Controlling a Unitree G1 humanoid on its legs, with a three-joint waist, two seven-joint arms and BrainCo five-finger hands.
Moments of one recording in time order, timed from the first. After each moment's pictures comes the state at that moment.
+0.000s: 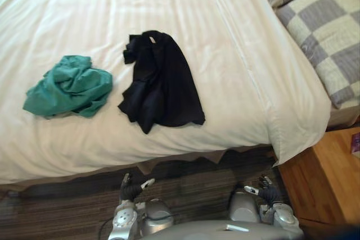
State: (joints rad) left arm 0.09 0.15 0.00 1.02 -0.08 -0.36 0.25; right arm 0.03 -0.11 -0.06 1.11 0.05 -0.37 0.06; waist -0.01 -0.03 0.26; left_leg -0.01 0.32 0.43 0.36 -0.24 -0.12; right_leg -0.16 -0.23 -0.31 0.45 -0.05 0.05
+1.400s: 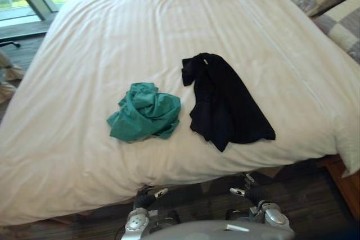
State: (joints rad) left arm 0.11 0.06 0.01 1.04 -0.23 -0.23 0.21; right arm 0.03 -0.09 0.03 1.13 0.12 -0.34 0.15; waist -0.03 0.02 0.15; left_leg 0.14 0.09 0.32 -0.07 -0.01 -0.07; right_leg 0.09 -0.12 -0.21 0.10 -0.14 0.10
